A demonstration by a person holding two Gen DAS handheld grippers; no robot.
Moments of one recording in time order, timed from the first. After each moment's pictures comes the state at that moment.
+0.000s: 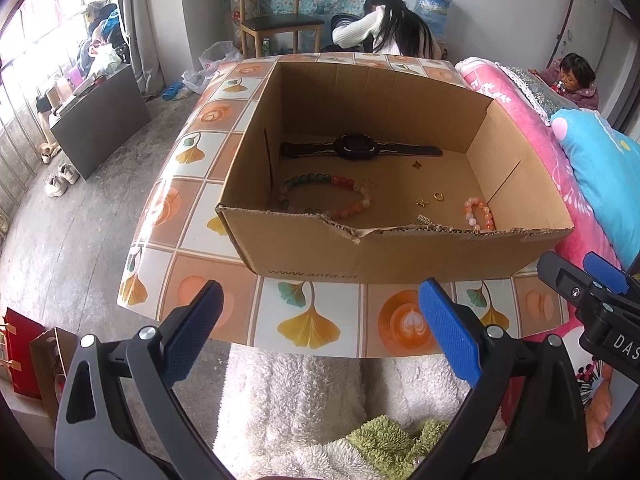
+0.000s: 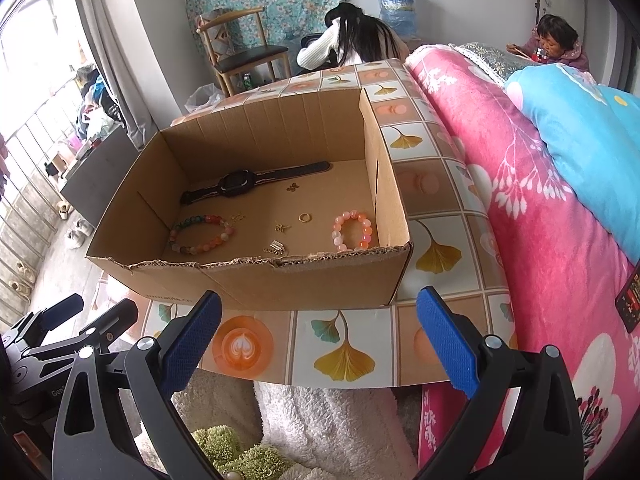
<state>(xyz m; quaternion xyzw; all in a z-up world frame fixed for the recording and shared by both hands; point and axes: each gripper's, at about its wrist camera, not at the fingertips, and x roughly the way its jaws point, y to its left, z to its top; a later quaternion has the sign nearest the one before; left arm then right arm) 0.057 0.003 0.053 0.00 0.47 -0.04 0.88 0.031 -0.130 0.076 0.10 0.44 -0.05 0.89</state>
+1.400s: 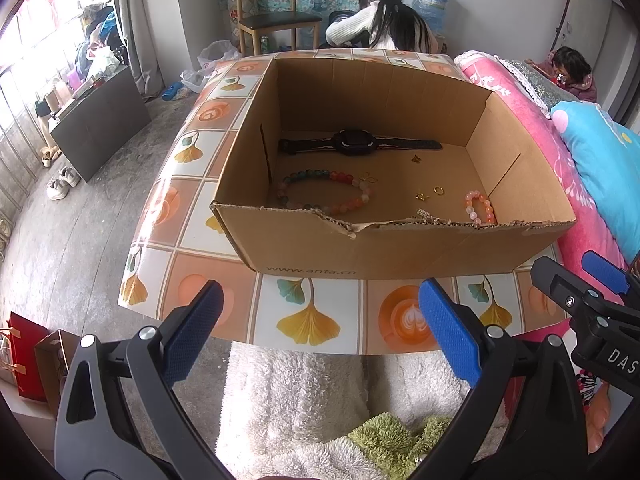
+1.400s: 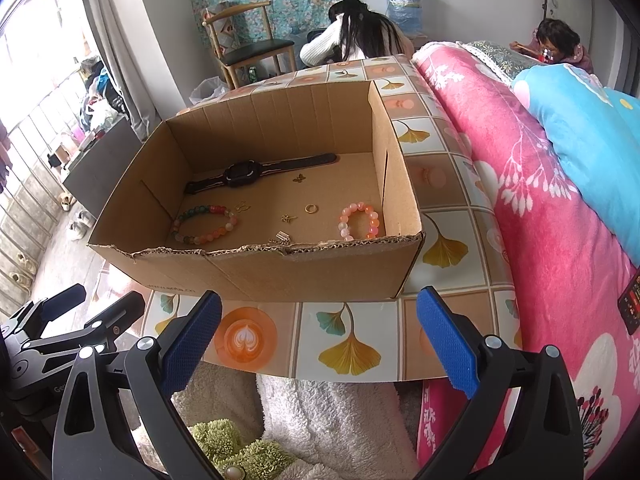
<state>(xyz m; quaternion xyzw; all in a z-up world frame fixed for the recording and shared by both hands) 0.054 0.002 0.050 0.00 0.47 -0.04 0.88 0.029 -0.125 0.071 0.10 0.45 -0.04 0.89</state>
